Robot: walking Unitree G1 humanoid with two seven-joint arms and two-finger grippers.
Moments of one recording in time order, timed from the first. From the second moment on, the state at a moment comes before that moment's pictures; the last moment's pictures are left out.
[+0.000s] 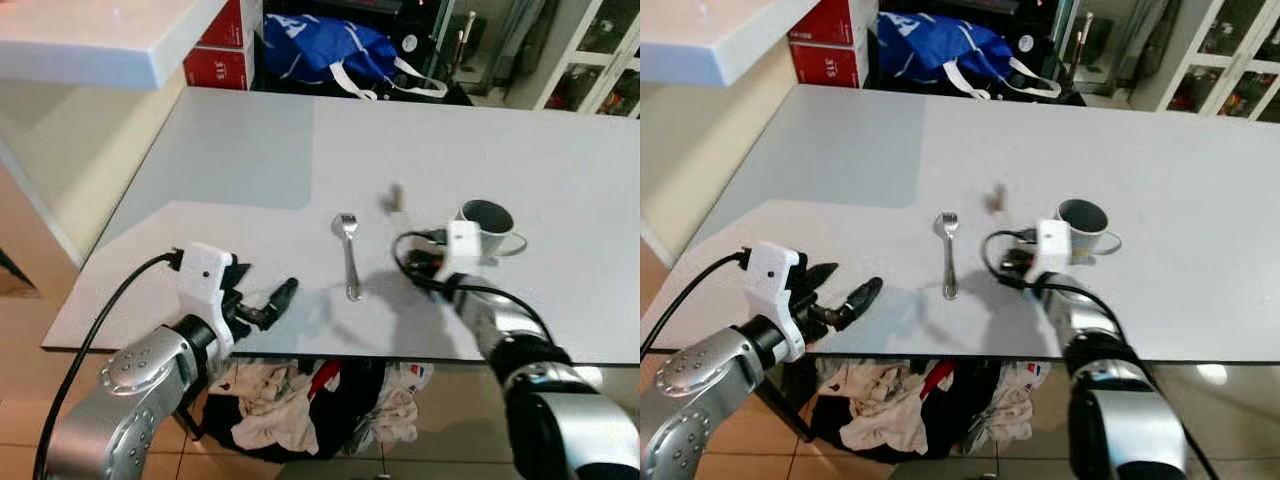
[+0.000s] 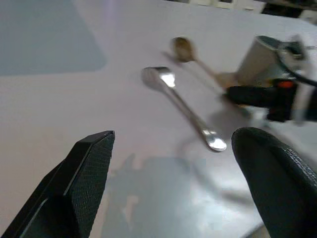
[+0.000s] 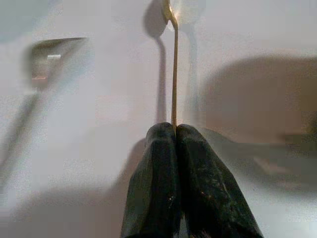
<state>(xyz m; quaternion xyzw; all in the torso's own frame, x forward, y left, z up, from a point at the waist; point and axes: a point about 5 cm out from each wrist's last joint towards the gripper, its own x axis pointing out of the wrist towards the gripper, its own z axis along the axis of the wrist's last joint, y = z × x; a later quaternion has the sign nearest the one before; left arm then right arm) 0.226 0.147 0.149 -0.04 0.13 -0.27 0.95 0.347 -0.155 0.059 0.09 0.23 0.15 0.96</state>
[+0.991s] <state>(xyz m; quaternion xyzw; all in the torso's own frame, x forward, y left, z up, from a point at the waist) 0.215 0.131 0.168 -0.08 0.14 -0.32 0.93 0.342 -0.152 0.052 0.08 0.23 0.13 0.96</state>
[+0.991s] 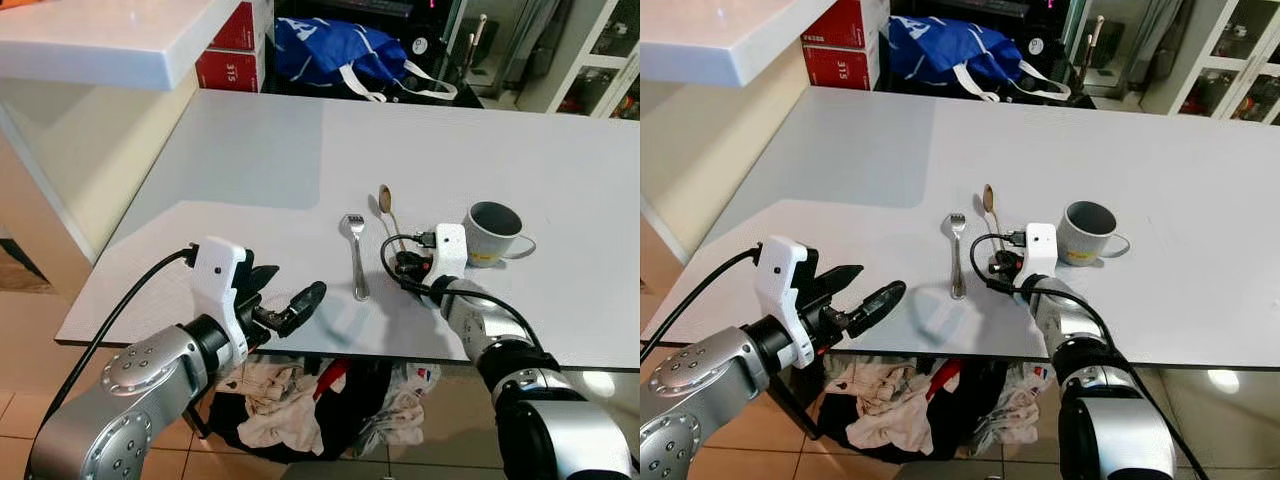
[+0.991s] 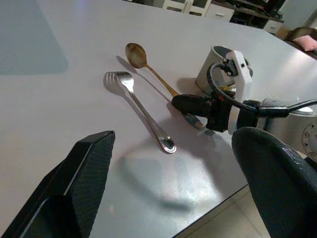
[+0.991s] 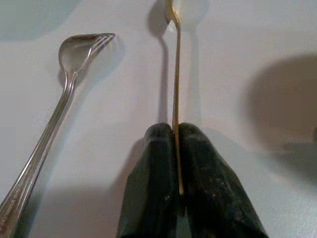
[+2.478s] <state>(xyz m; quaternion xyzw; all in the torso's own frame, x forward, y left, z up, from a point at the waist) 0.218 0.121 0.172 -0.09 0.13 -0.32 0.93 0.328 -0.142 0.060 -0.06 0.15 0.17 0.97</state>
